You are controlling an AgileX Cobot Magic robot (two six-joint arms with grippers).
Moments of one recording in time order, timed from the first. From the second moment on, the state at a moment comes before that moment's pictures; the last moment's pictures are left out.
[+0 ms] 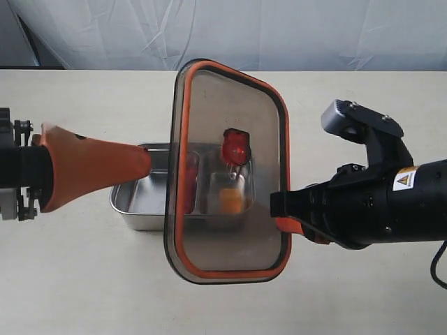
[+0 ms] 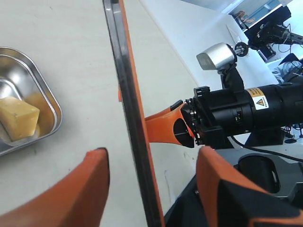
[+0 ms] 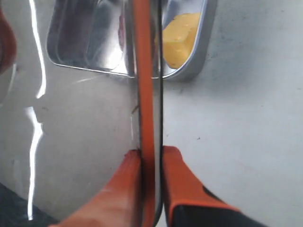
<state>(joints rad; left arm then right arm) -0.39 0.87 -0.57 -1.32 0.74 0.73 0.77 1.15 -0.56 0.62 0.43 -0.01</state>
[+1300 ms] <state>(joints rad) -0.39 0.87 -0.57 -1.38 0.74 0.79 0.77 1.15 -0.61 0.79 0.47 -0.18</state>
